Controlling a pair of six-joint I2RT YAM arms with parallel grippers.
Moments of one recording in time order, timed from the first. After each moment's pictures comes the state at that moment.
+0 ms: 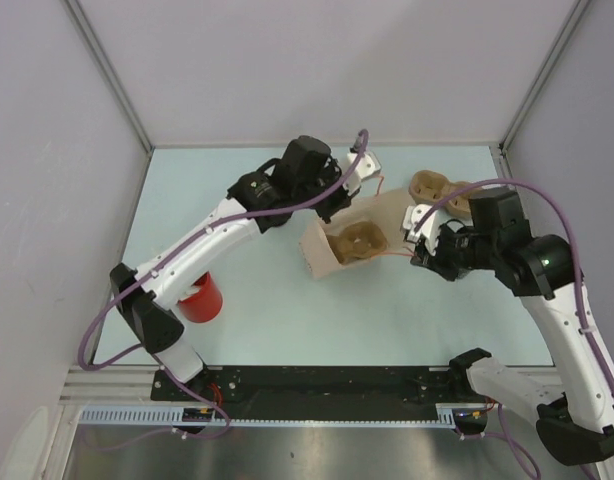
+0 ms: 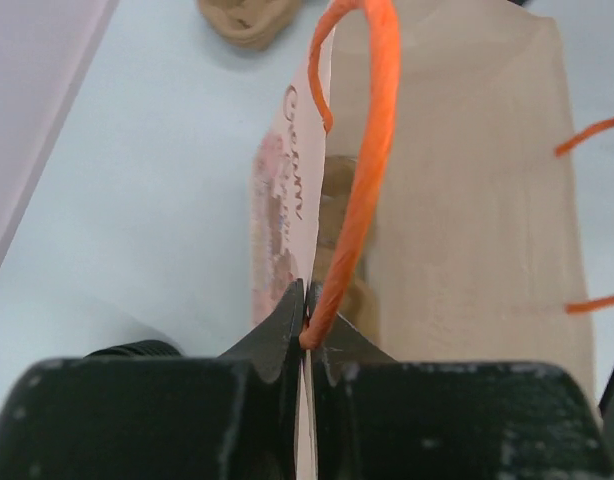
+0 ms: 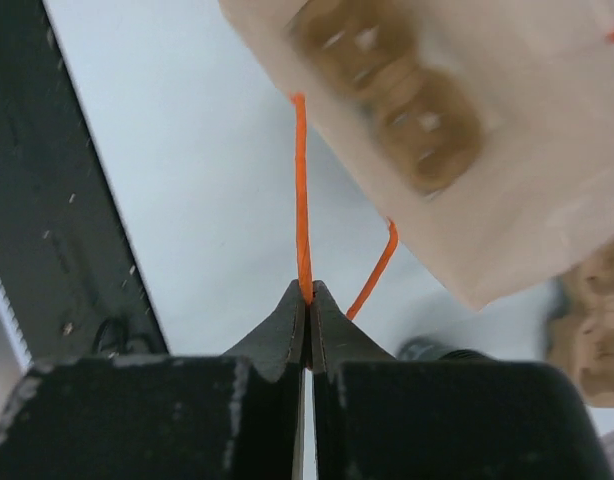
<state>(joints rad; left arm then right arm) -0.84 1.63 1.75 -0.70 0.17 0.34 0.40 0.97 1.35 -1.24 -0.51 -0.77</state>
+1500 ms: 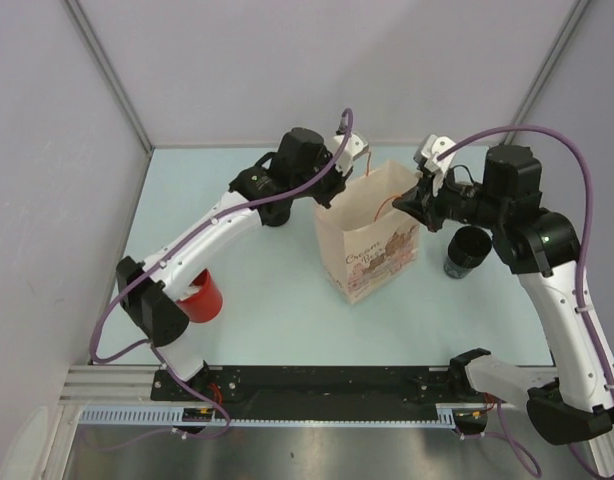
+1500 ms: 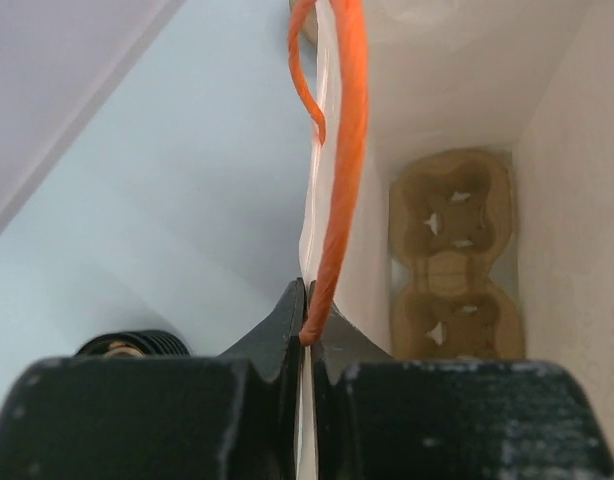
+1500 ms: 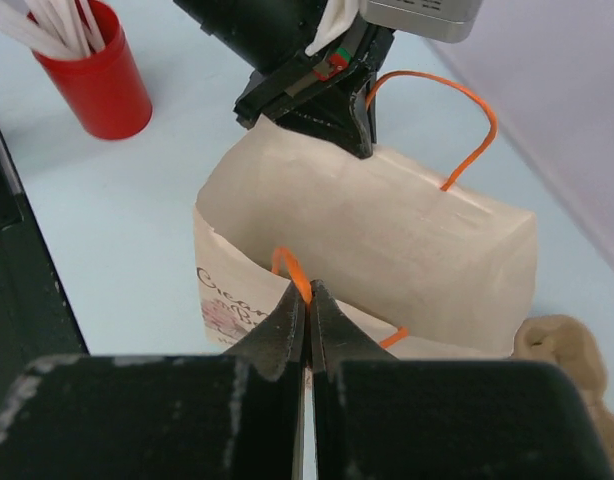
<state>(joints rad) -0.75 1.69 1.78 -0.57 0.11 0.19 0.35 1.09 1.56 -0.82 -0.61 -0.37</state>
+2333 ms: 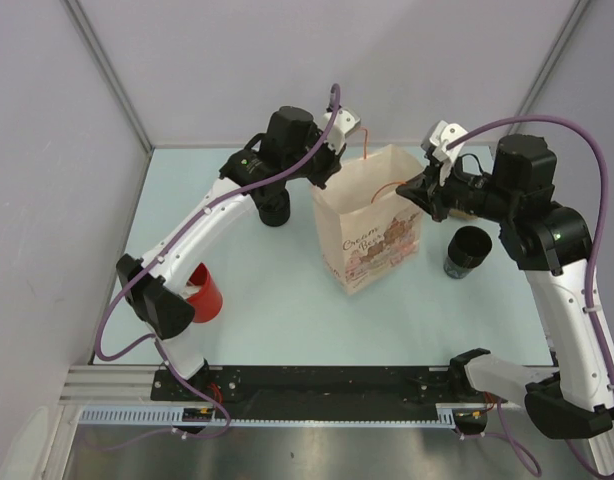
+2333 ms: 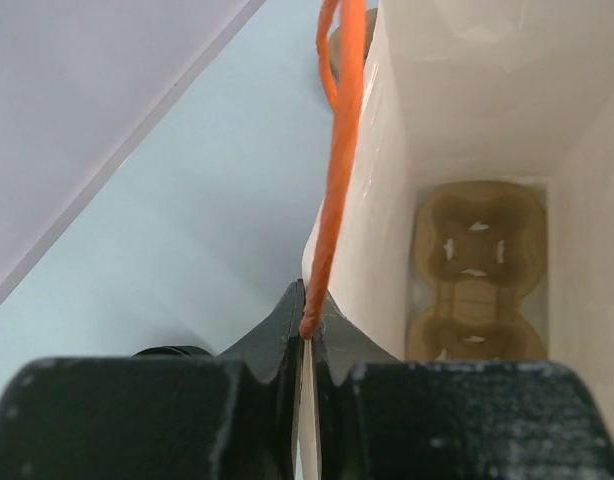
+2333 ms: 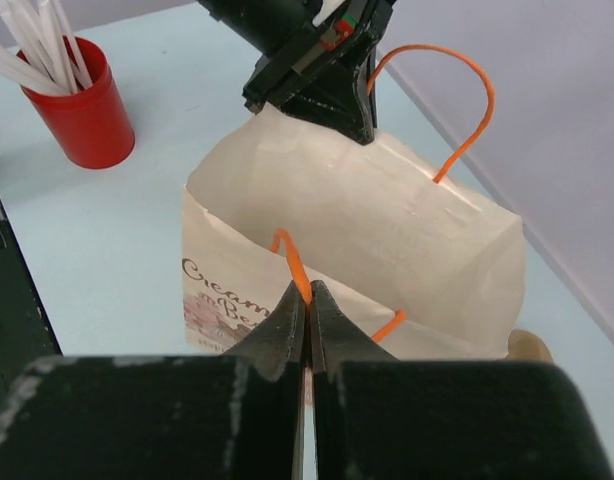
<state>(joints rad) -0.69 1.74 1.92 -0.63 0.13 0.20 0.35 1.12 1.66 -0.83 -0.59 -0.37</state>
